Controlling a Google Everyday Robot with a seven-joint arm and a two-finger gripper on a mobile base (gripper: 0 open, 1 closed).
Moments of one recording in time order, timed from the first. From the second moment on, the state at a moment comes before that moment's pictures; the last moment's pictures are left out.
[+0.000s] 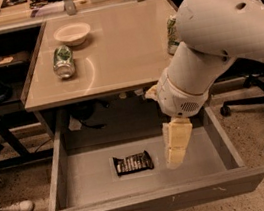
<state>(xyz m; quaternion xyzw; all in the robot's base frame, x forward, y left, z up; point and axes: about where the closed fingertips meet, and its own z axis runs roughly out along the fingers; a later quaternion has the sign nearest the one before) 0.436 -0.057 0.824 -0.71 0.68 0.11 0.16</state>
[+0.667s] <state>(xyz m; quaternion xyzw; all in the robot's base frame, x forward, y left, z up) 0.449 -0.029 0.781 -0.71 0.68 0.13 0.15</state>
